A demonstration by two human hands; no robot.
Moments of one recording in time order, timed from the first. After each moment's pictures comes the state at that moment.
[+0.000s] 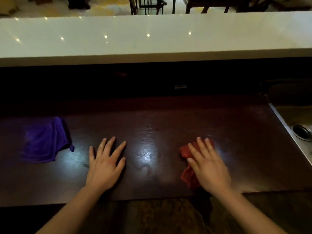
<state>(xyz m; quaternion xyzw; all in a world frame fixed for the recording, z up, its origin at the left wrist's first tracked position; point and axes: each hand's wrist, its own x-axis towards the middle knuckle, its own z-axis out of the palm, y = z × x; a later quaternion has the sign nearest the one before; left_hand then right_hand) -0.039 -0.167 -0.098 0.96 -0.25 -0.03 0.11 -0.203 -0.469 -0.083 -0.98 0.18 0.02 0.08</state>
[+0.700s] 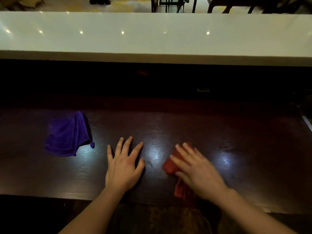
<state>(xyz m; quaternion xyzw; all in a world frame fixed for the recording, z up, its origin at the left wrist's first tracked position) -0.038 -0.168 -0.099 0.97 -0.23 -0.01 0.12 -0.148 -0.421 -0.096 -1.00 -0.08 0.03 0.05</state>
